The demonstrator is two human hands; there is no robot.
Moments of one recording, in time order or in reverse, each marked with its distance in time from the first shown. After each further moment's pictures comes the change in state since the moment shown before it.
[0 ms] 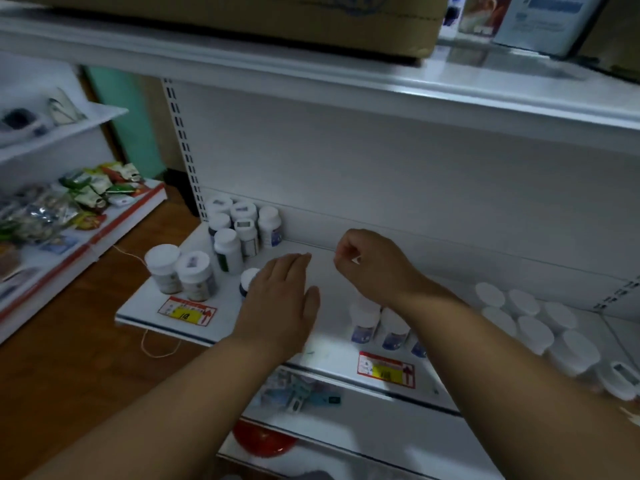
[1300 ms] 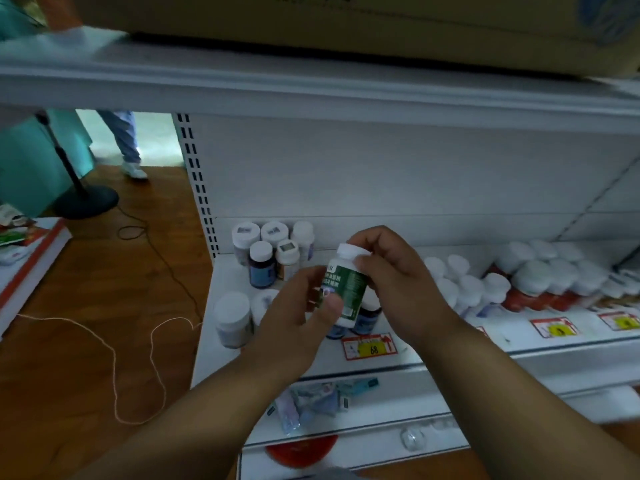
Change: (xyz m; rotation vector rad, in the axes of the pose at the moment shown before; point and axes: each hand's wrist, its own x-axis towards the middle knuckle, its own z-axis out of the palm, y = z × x) left_hand 0.014 -0.160 -0.080 -1.009 -0.398 0.089; right_hand 0.026 -0.170 0.096 0.730 0.432 0.285
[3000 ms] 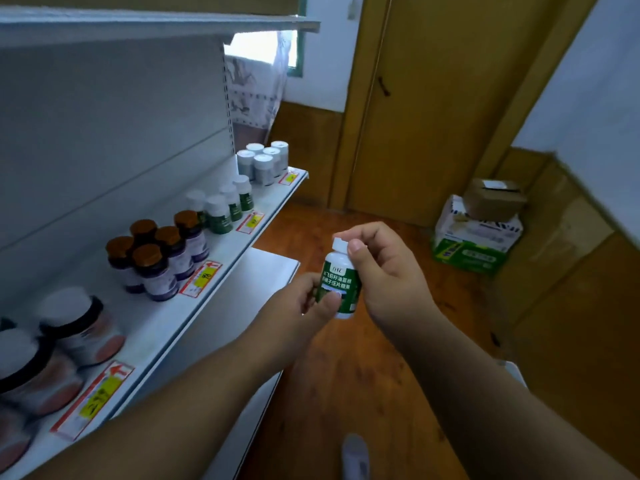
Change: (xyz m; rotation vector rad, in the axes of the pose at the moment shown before) left_hand 0.177 0.205 0.977 -0.037 -1.174 0.300; right_hand -0.303 0.048 -0.887 -0.333 1.236 0.170
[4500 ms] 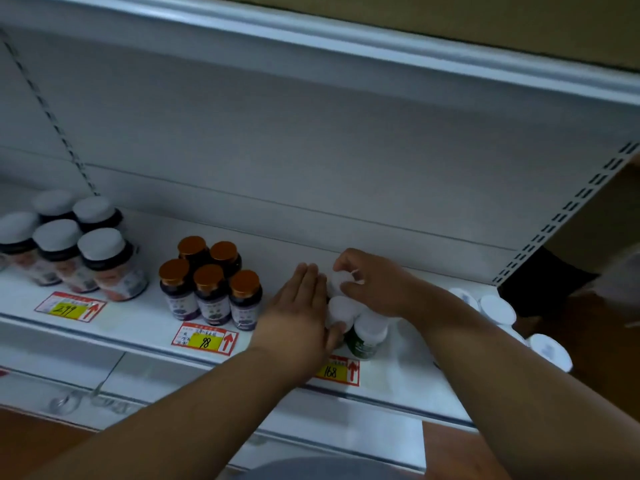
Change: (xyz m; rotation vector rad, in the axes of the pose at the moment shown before) left_hand 0.282 -0.132 -0.111 1.150 1.022 -1.028; right_hand 0.471 0.124 0.282 -0.419 -1.662 -0.855
